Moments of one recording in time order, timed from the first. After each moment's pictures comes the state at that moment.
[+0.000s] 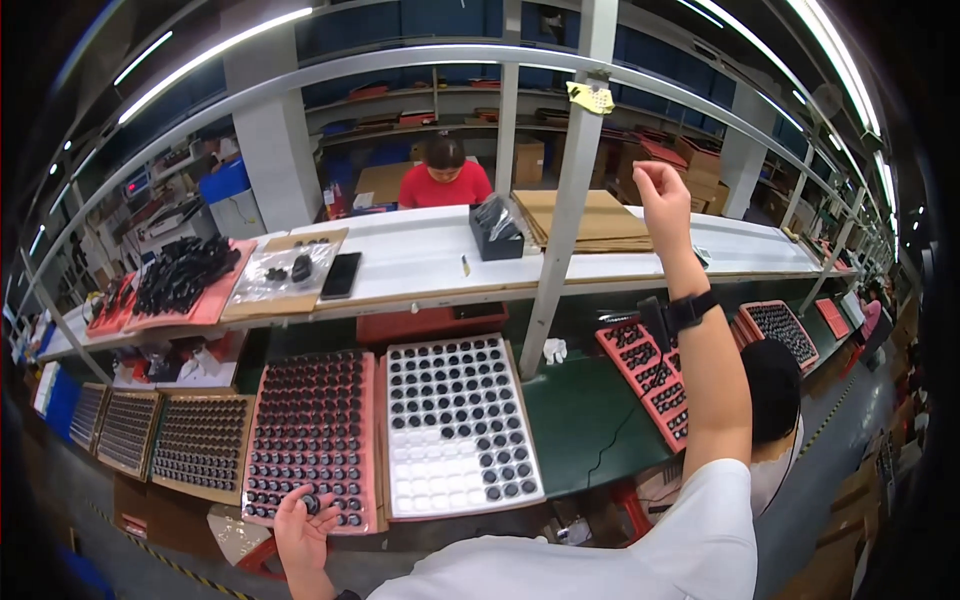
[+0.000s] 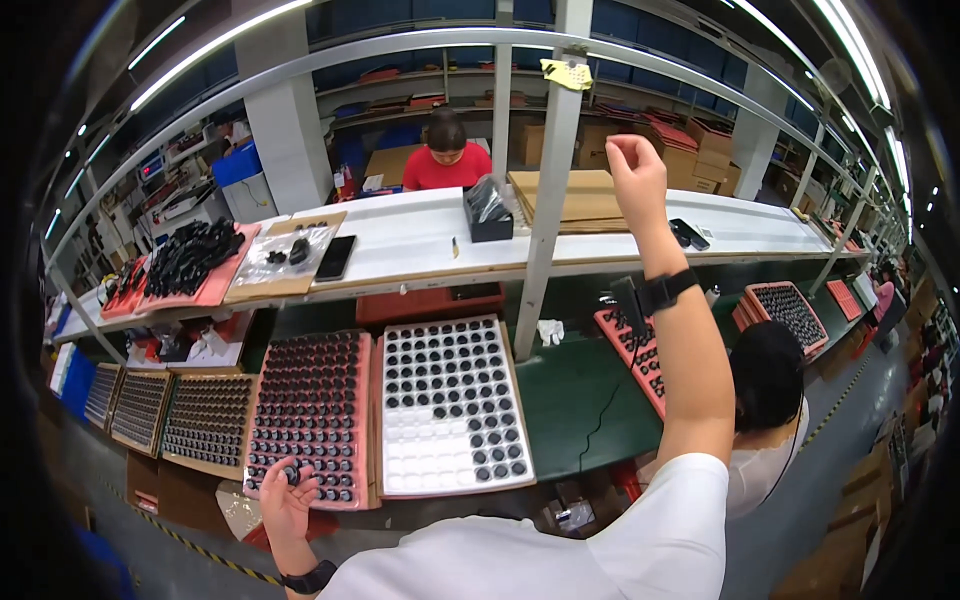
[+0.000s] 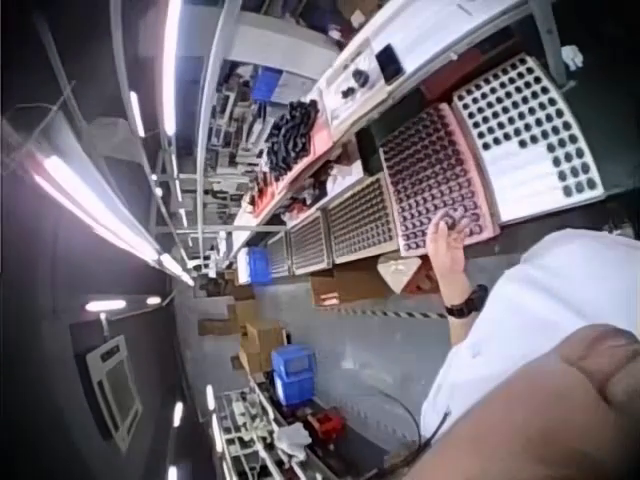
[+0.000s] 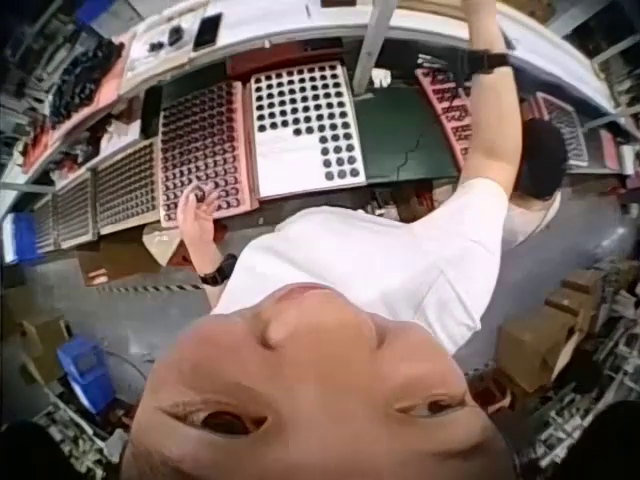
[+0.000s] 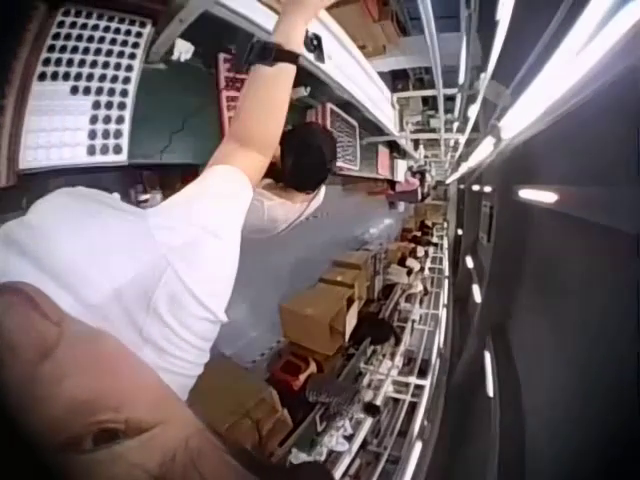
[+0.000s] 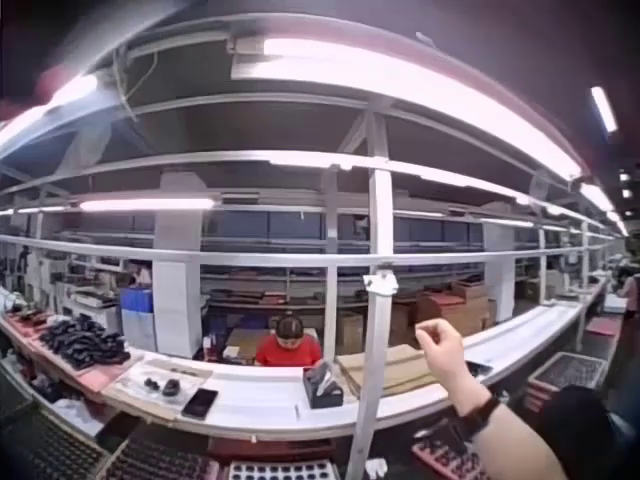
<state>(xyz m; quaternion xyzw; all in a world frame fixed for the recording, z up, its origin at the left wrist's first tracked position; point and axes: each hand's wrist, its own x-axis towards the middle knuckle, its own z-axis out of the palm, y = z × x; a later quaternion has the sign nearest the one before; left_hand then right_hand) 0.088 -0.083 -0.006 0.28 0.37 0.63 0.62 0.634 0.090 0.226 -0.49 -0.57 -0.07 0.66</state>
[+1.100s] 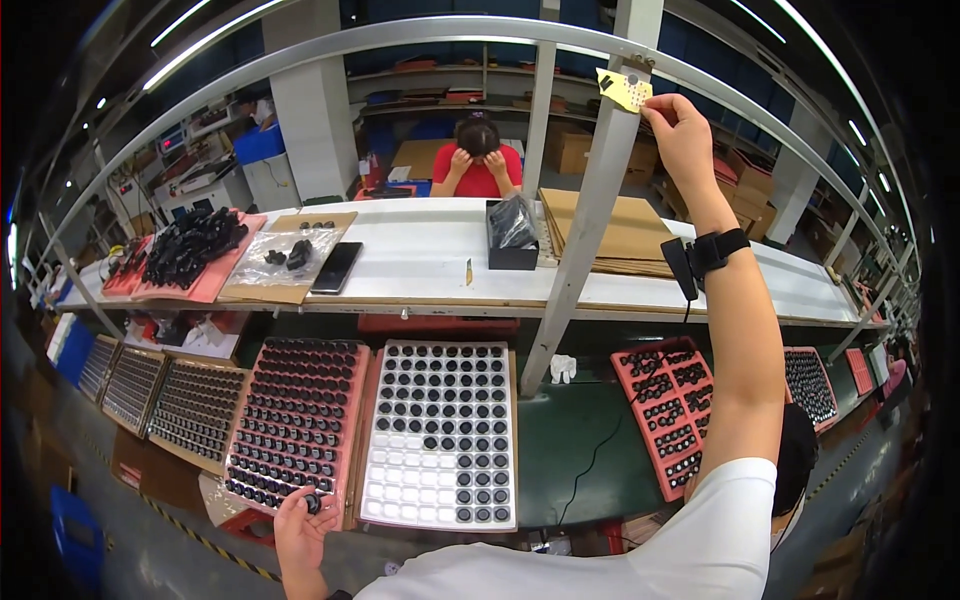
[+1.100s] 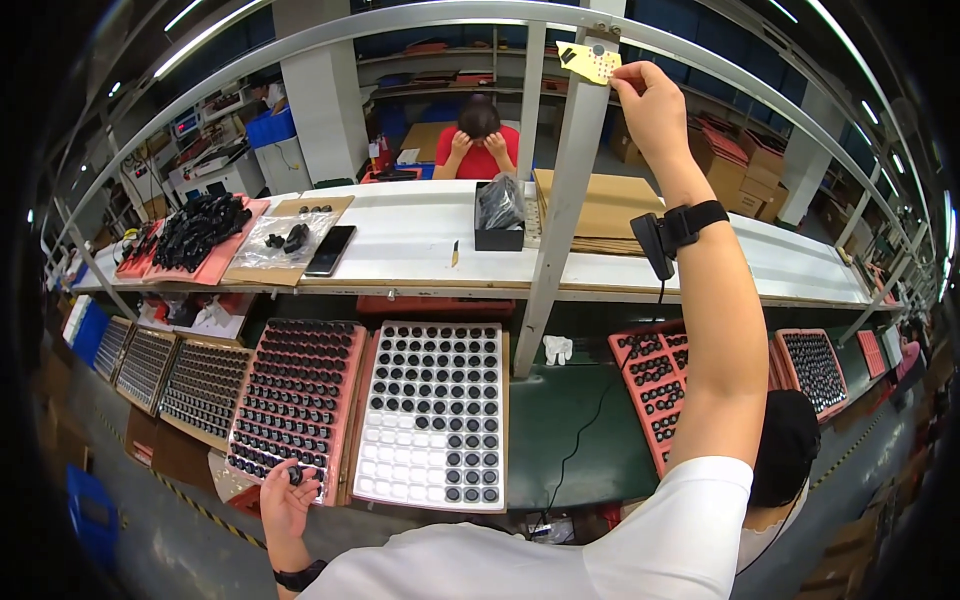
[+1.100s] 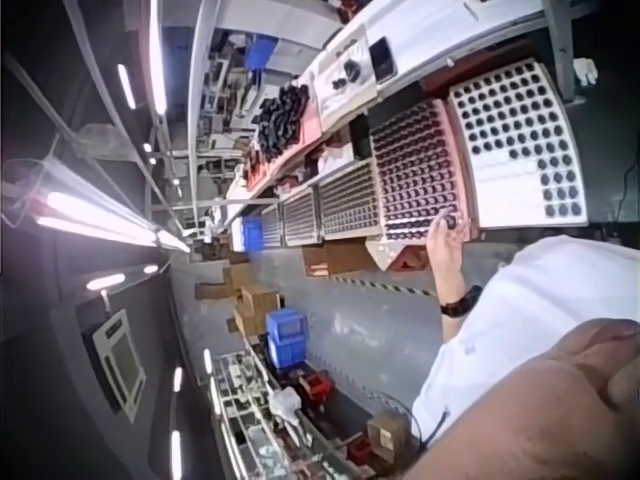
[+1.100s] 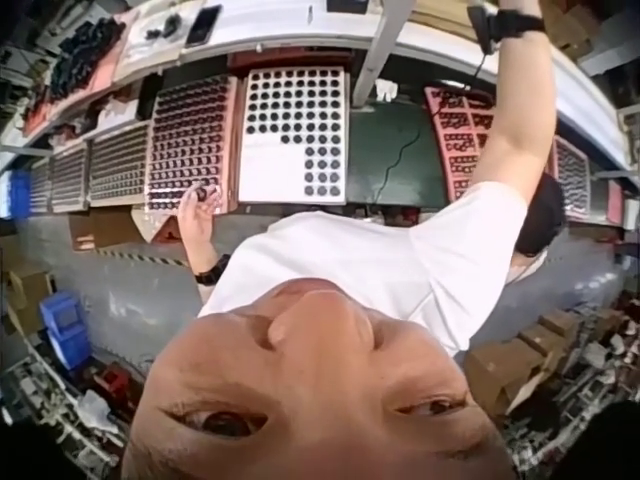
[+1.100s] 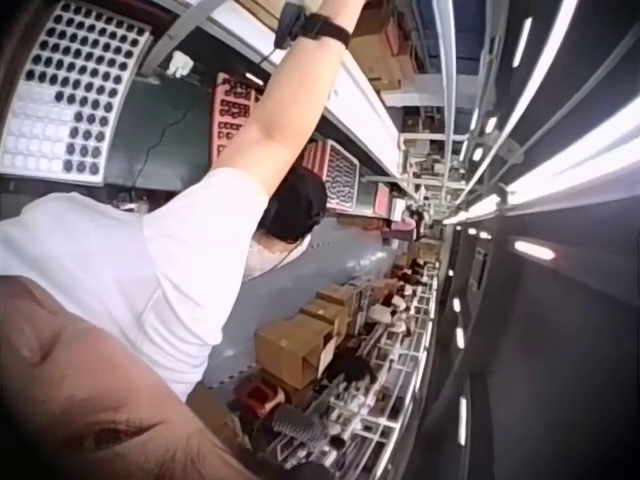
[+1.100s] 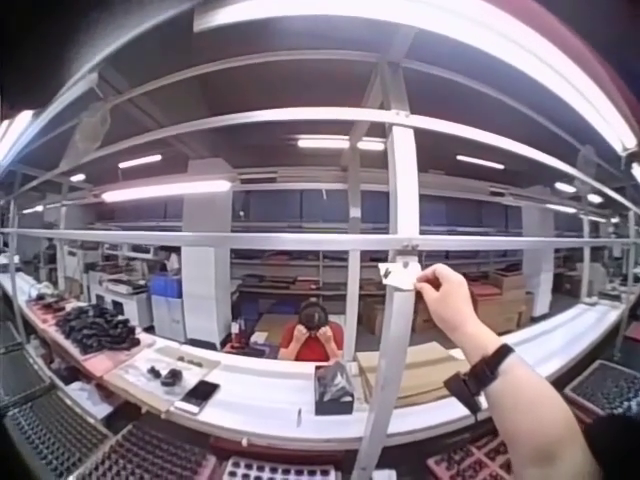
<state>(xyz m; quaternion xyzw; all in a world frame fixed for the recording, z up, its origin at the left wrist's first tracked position) 0.154 -0.080 -0.024 0.23 0.44 0.64 0.59 0.675 0.193 0.286 -0.48 -0.65 -0.20 0.56</state>
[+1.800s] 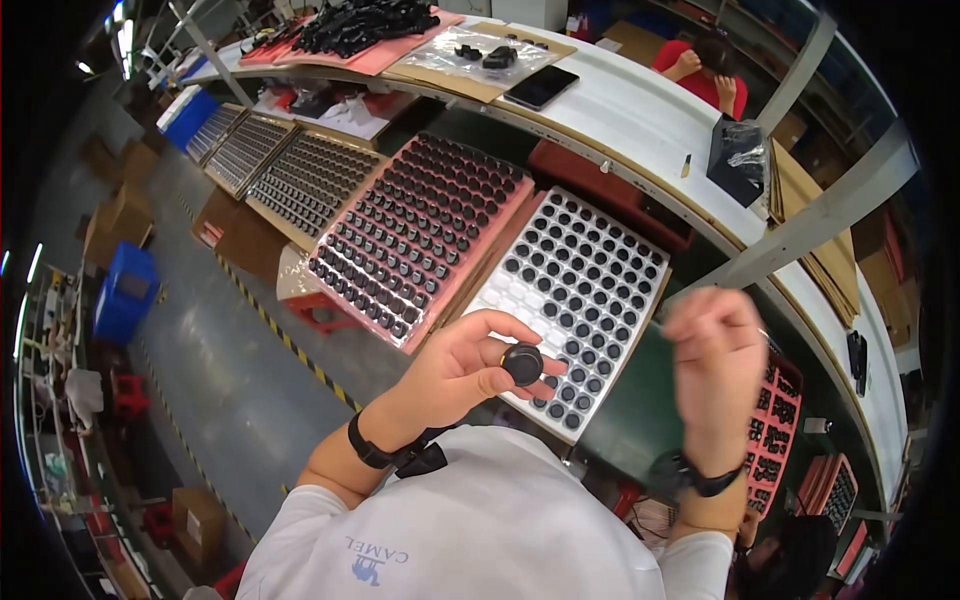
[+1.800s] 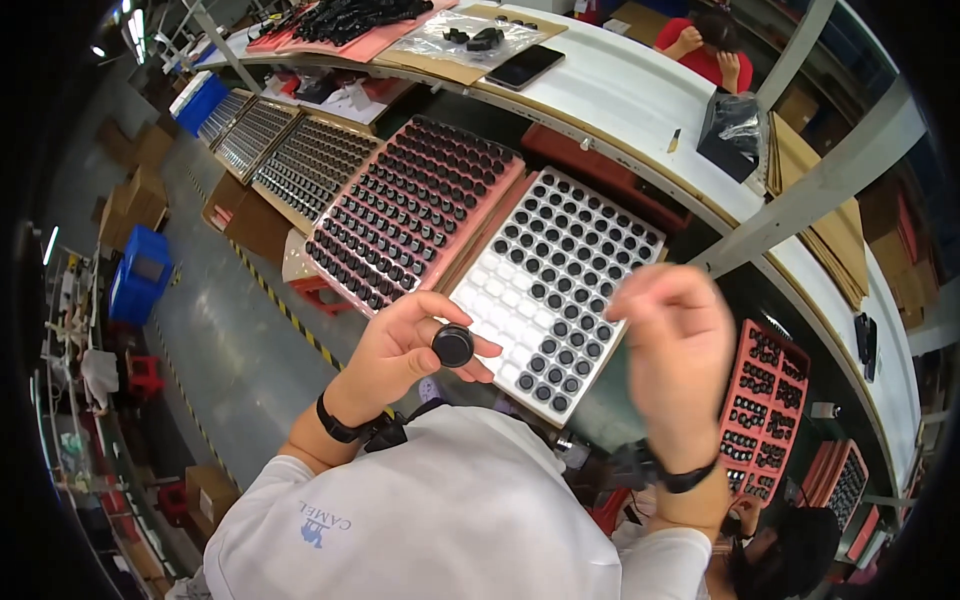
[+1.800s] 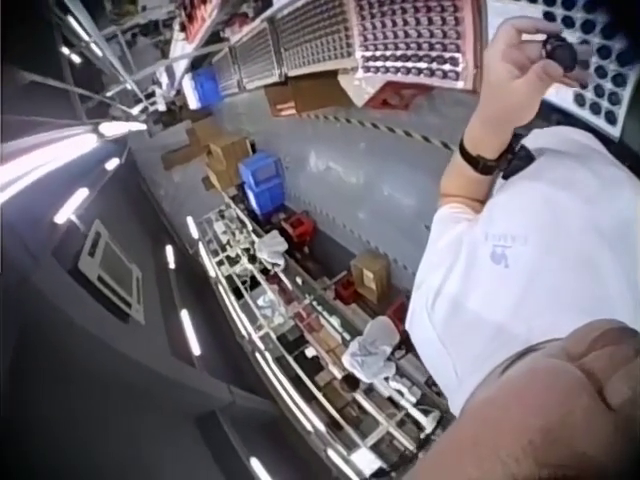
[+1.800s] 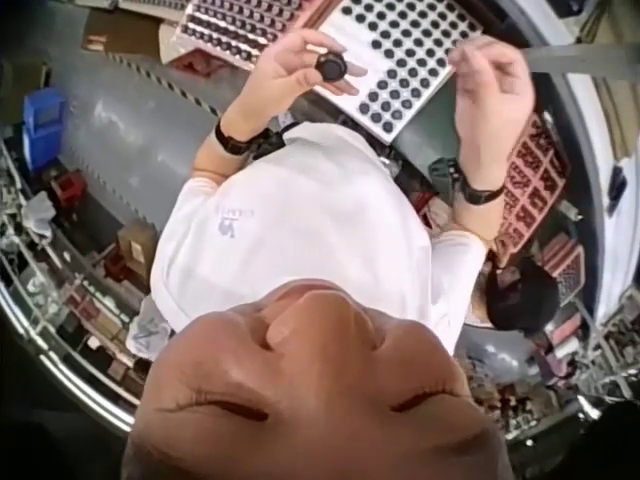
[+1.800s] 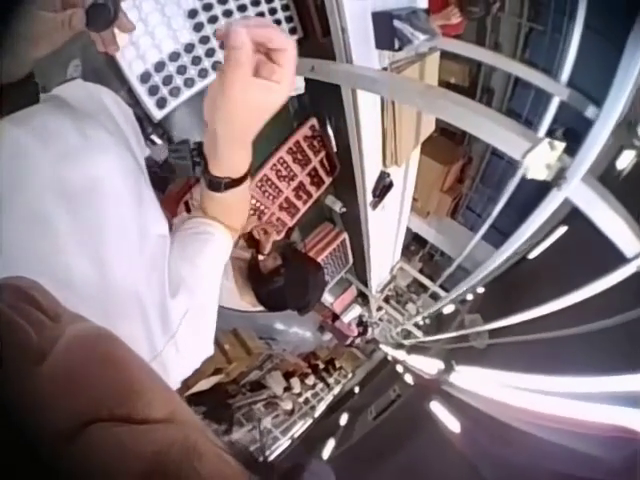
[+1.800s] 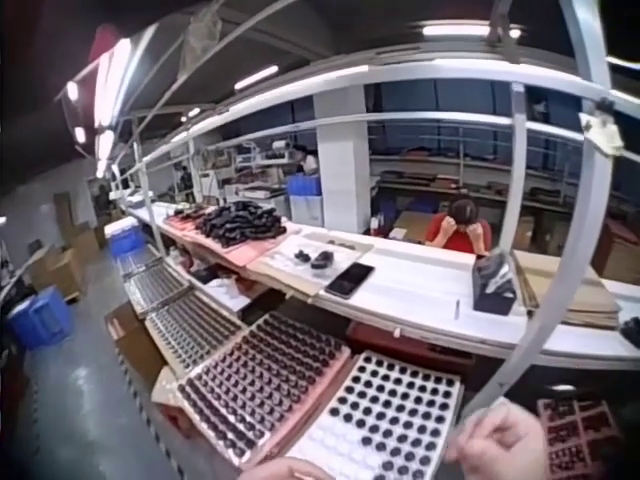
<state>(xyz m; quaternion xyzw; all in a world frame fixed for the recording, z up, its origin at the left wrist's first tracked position) 0.236 -0.089 0.057 0.45 0.28 0.53 0.66 0.473 -0.002 0.097 -0.21 -0.54 0.61 0.54</state>
